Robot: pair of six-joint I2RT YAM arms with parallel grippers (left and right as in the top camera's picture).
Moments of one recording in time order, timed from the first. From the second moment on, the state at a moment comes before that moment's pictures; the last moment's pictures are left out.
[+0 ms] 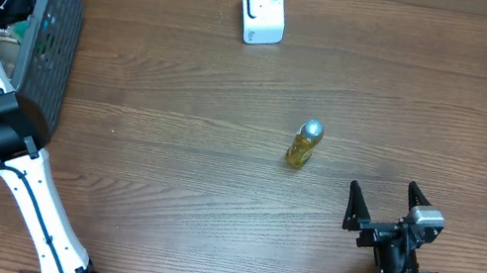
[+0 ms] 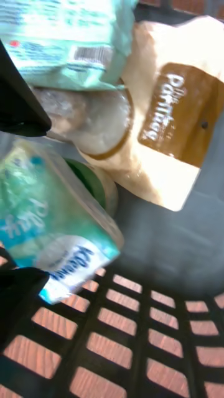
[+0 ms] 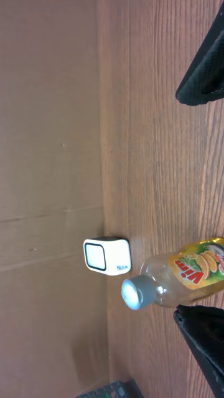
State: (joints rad) left arm 0.47 2.59 2.90 -1.61 0.10 0.01; right arm 0.12 0.01 0.02 -0.03 -0.06 0.12
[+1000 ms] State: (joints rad) left arm 0.47 2.59 2.91 -1.56 0.10 -0.14; right arm 0.12 0.01 0.02 -0.03 -0.06 0.12
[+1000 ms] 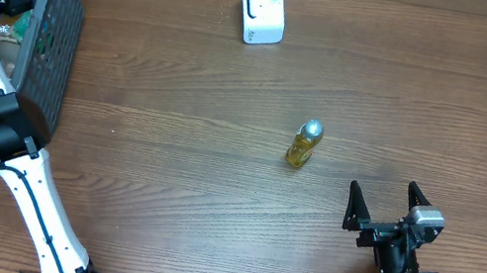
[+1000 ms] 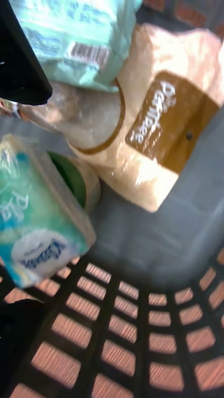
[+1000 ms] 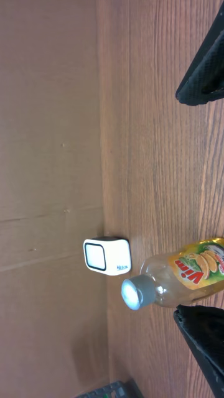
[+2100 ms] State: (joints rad) left arm 0.46 2.61 2.91 -1.64 0.01 -0.25; right arm 0.12 0.01 0.02 -0.03 -0.06 0.12
